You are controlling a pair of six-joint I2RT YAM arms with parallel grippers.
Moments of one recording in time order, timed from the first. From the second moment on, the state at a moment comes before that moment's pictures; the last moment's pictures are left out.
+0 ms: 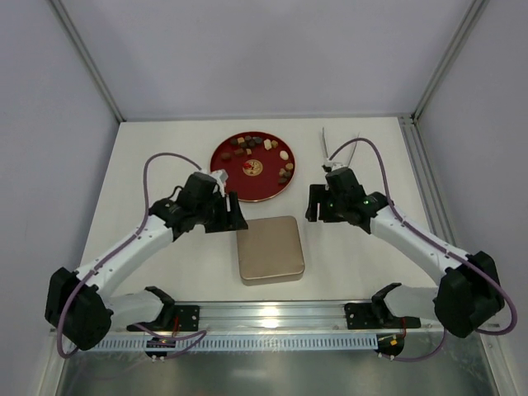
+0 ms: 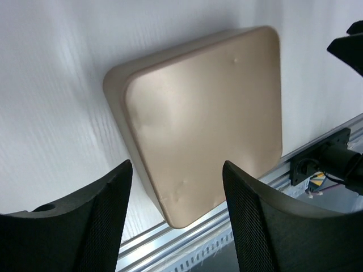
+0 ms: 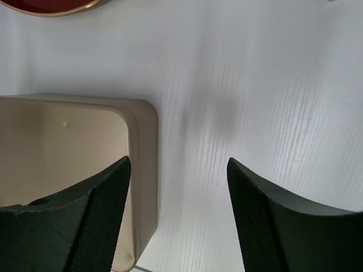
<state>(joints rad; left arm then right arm) -0.58 1.20 0.87 -0.57 0.22 -0.62 0.53 1.28 0.87 -0.50 0.03 0.45</state>
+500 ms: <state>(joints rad) -0.45 0.95 1.02 -0.71 0.12 -0.52 0.52 0.89 0.92 -0.52 0.20 0.42</state>
